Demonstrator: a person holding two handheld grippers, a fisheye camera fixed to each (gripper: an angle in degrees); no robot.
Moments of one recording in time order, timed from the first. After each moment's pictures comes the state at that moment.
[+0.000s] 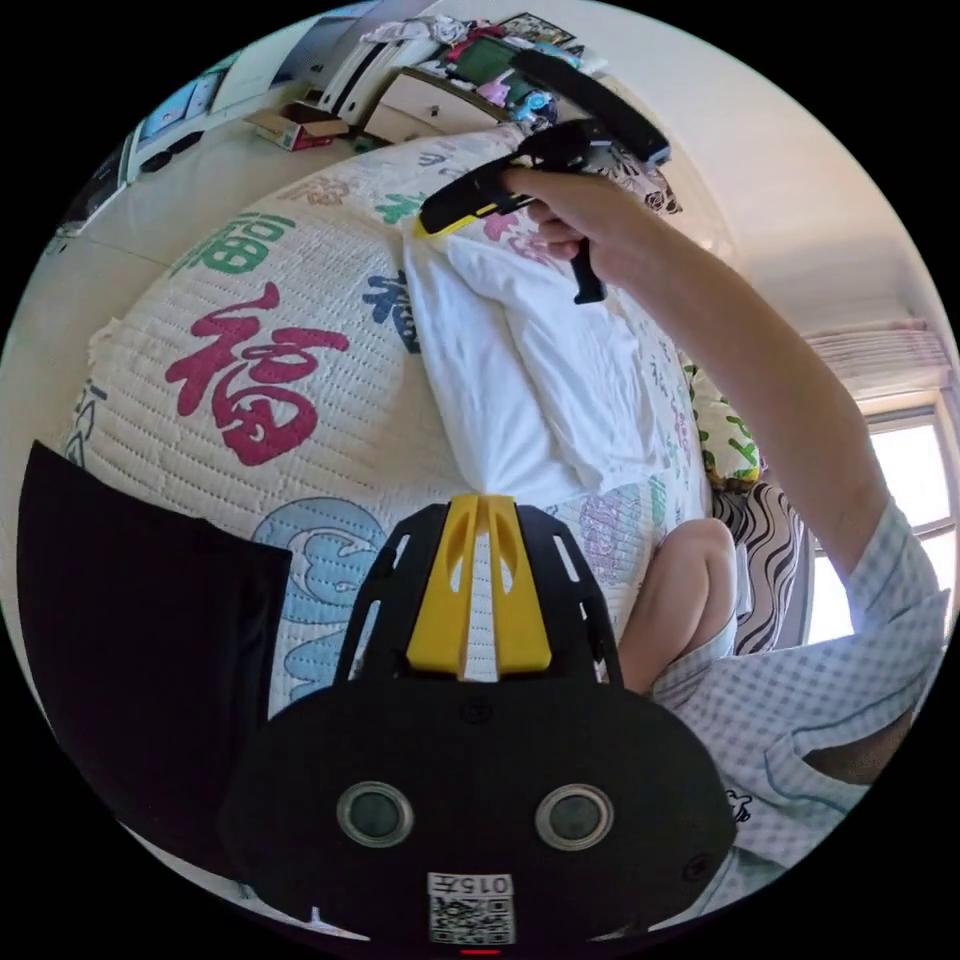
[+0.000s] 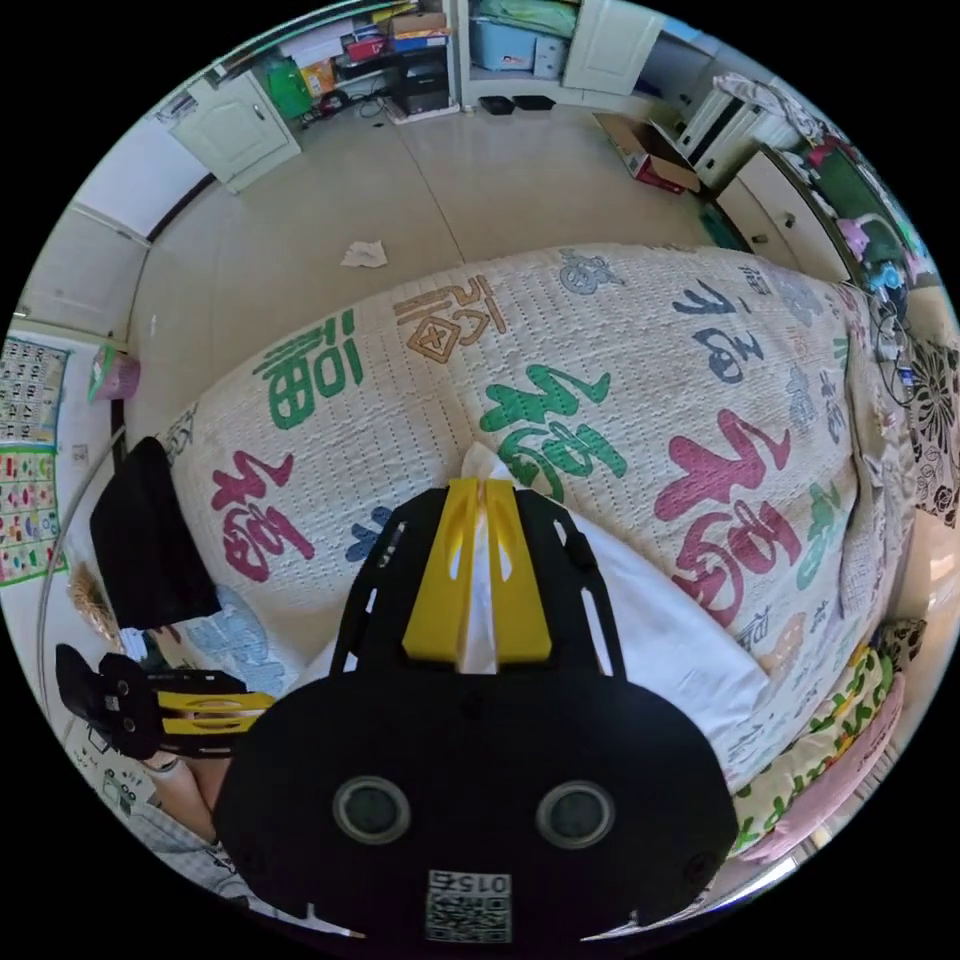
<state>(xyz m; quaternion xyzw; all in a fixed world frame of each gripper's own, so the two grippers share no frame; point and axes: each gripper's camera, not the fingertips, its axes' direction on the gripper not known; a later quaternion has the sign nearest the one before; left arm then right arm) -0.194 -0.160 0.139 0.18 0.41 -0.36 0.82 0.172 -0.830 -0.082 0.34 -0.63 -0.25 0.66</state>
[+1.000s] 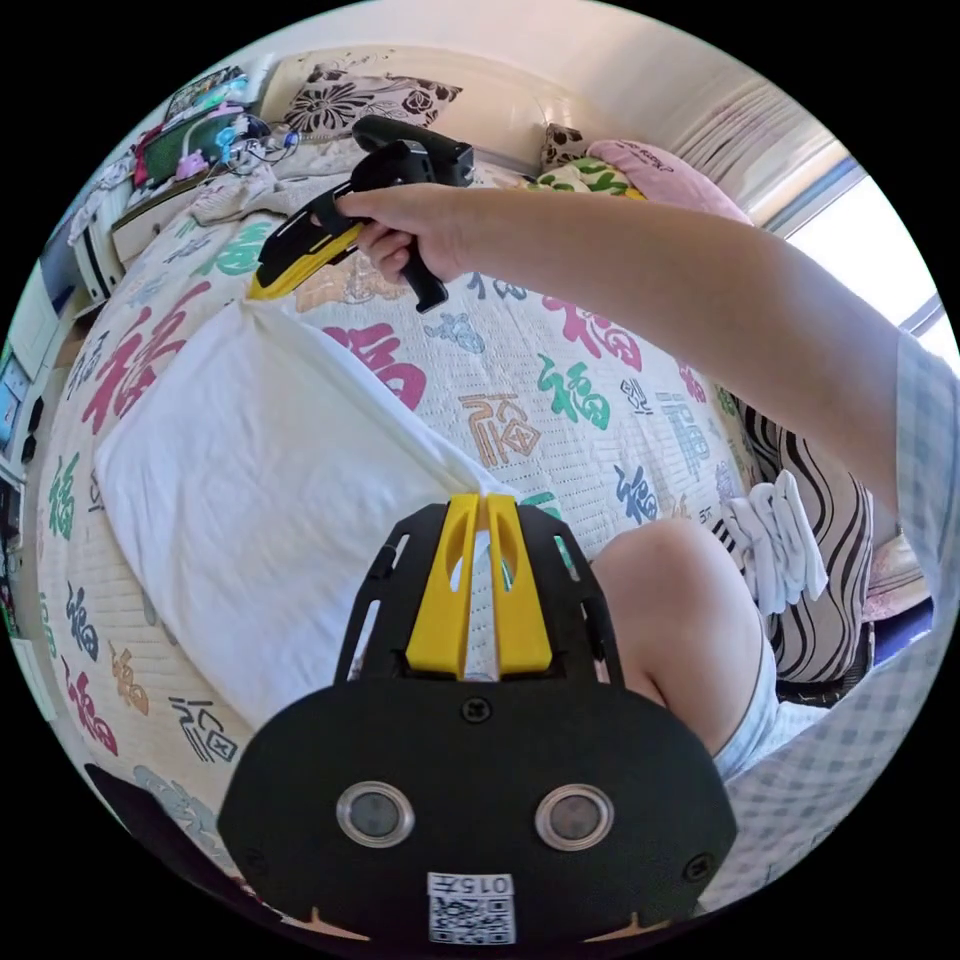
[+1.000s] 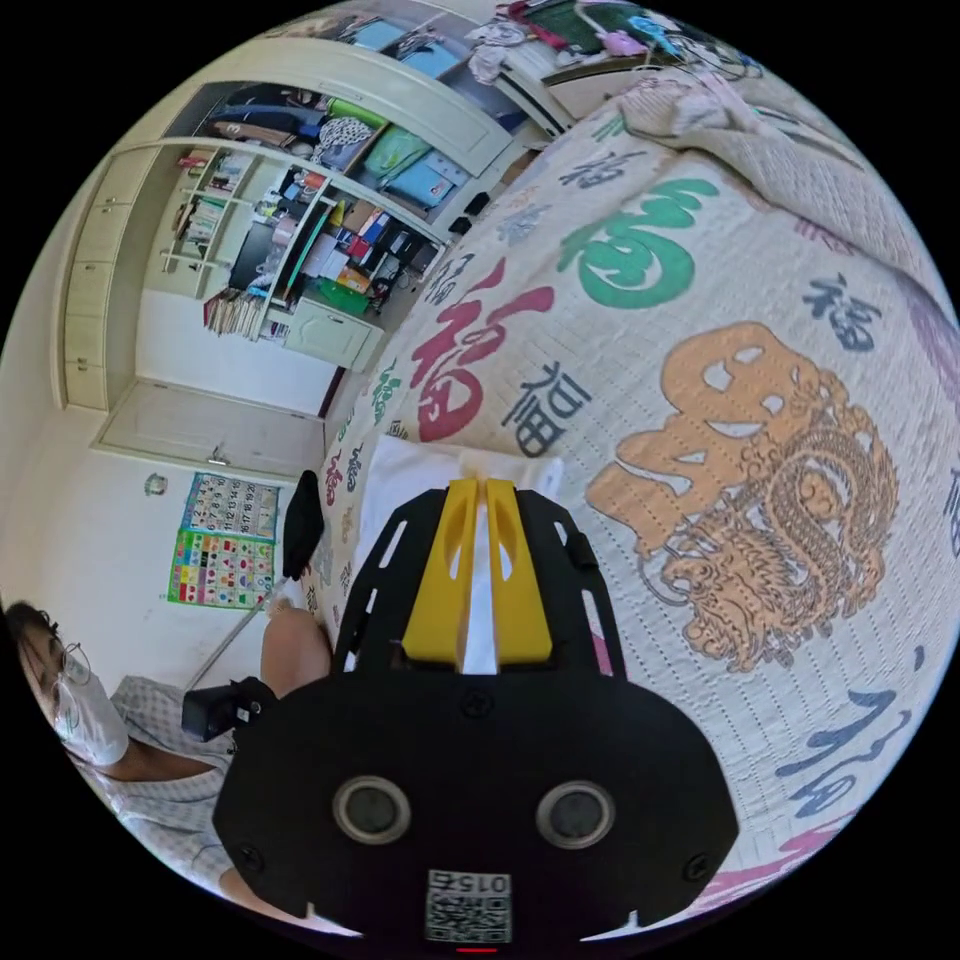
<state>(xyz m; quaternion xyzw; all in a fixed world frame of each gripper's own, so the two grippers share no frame) 0.094 -0.546 0.024 0.20 0.31 -0.12 0.92 0.271 -1.012 0.504 0.25 -0.88 -0.16 0.36</state>
